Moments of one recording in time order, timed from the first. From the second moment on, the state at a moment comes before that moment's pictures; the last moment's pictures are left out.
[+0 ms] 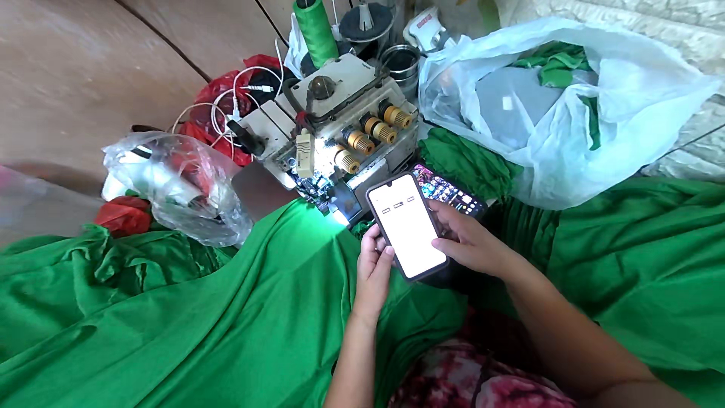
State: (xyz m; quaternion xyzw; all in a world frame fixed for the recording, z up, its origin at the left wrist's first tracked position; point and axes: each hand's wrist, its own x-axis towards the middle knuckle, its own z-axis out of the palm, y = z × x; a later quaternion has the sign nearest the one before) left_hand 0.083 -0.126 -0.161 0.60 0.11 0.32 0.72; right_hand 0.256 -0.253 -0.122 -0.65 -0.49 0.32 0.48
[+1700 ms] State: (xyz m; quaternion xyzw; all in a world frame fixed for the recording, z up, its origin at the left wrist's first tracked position) left_hand 0.089 -0.124 -0.160 0.63 0.14 0.30 0.70; right_hand 0.262 -0.263 -0.125 -0.61 -0.47 0.46 0.44
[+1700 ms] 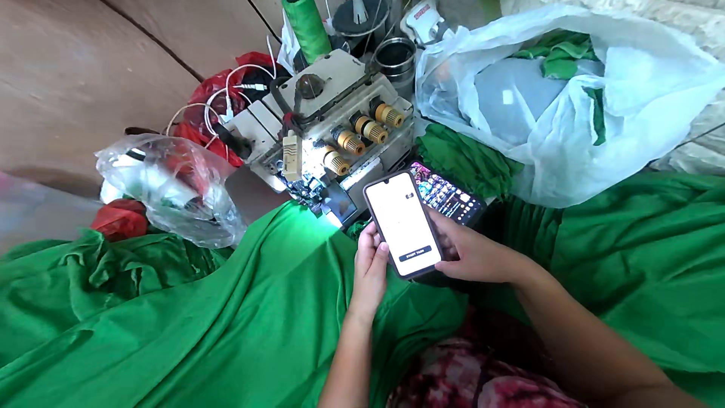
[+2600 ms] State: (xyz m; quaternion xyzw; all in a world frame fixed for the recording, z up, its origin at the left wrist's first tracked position) left_hand 0.087 -0.125 -0.159 0.61 0.13 0.30 0.72; right_hand 0.264 -0.260 -0.125 -0.68 -0.50 0.31 0.44
